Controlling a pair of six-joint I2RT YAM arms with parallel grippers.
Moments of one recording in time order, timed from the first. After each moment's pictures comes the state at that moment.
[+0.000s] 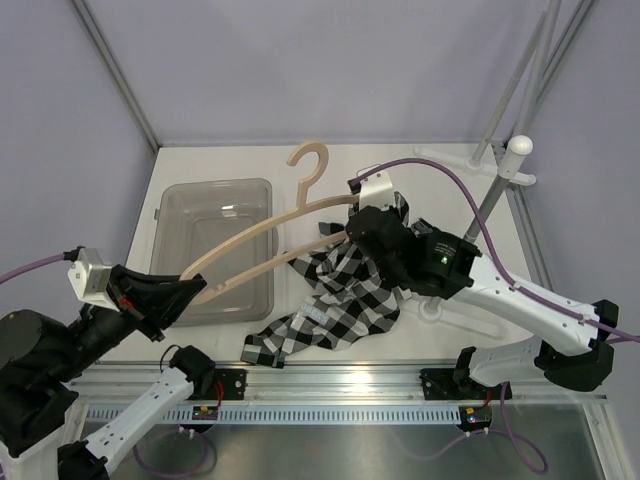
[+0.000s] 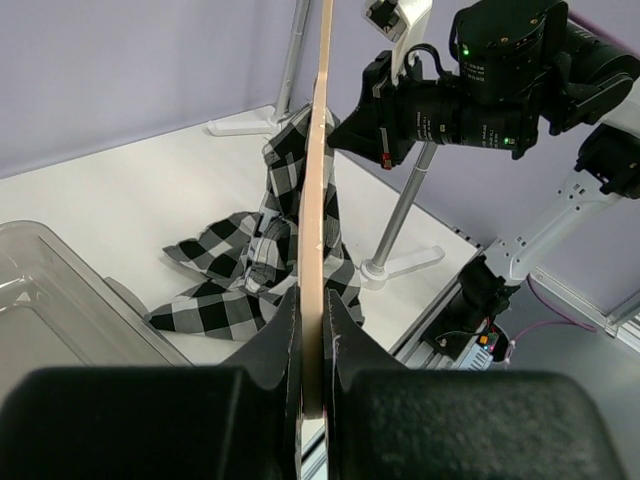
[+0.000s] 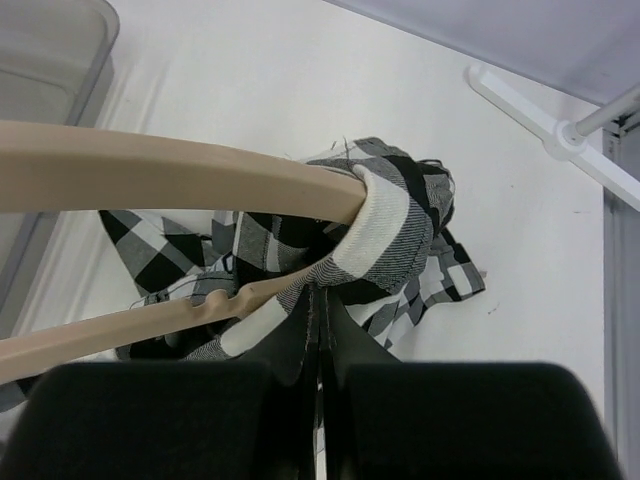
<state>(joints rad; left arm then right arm) -0.57 0.42 1.38 -0.89 0.27 -0.28 1.12 1.29 1.48 -0.81 0.86 0.29</state>
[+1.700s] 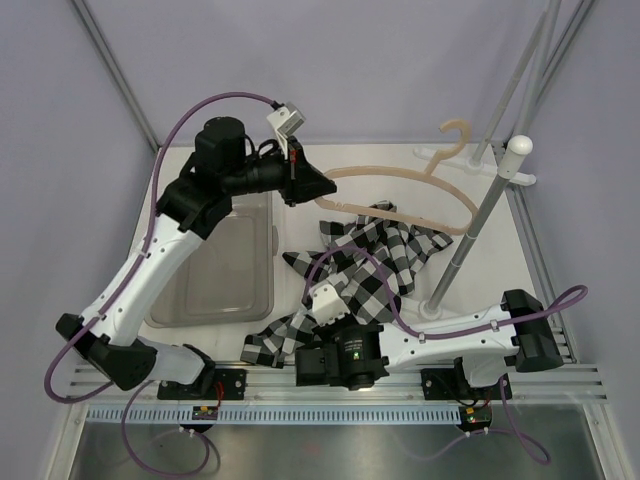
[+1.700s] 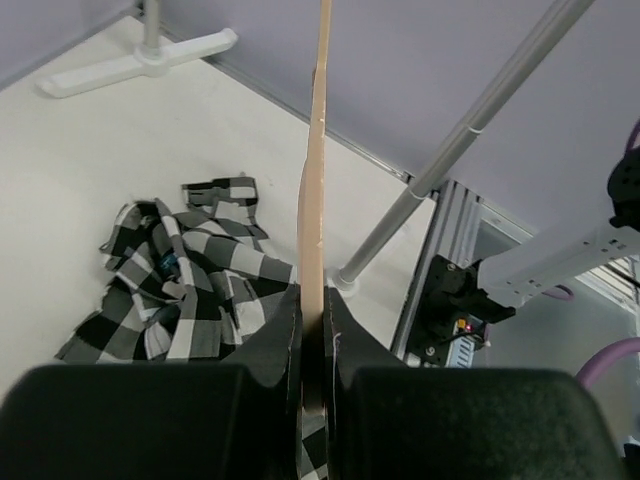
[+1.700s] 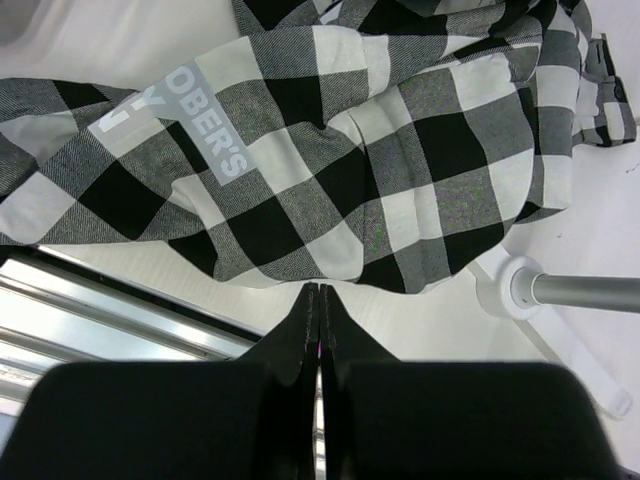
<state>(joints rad) -0.57 1.35 1.63 -0.49 0.65 -0.24 1.64 1.56 1.28 -1.15 0.91 1.00</state>
